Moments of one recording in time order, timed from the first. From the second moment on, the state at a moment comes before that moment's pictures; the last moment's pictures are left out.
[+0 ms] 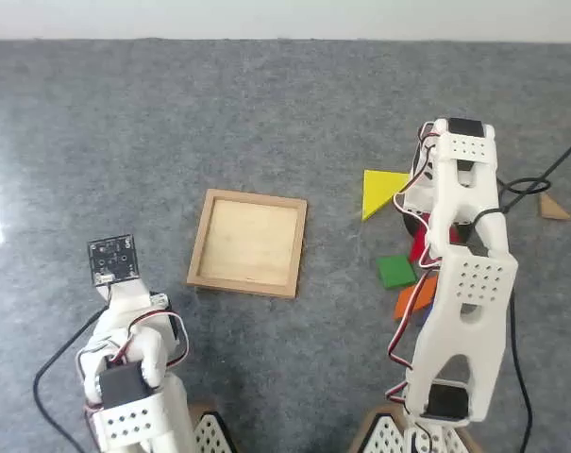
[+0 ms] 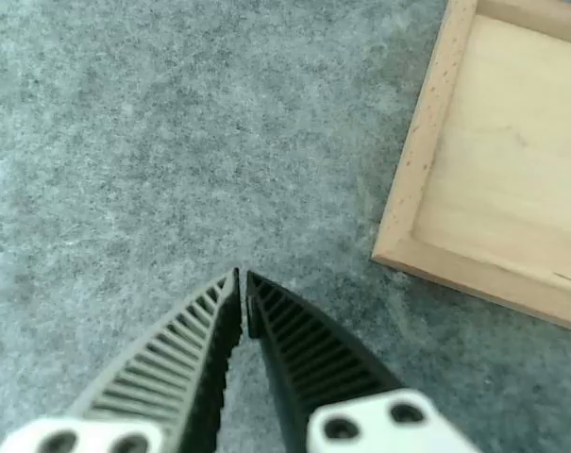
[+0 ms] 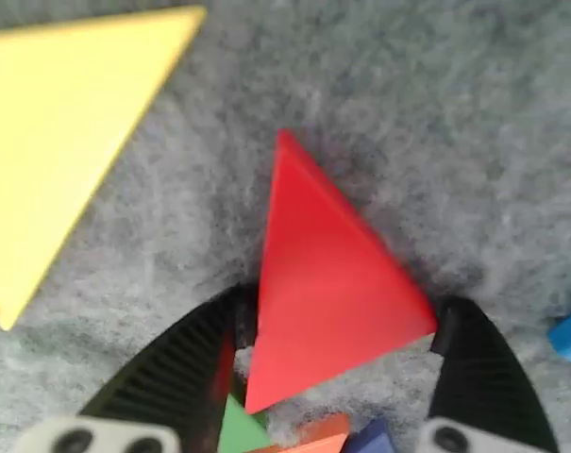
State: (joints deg) left arm -22.2 -103.2 96.8 71.9 3.3; right arm 3.5 50.6 -34.7 93.4 -4.9
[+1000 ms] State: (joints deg) left arm -22.2 -103.2 96.8 71.9 3.3; right arm 3.9 46.7 -34.6 95.4 -4.9
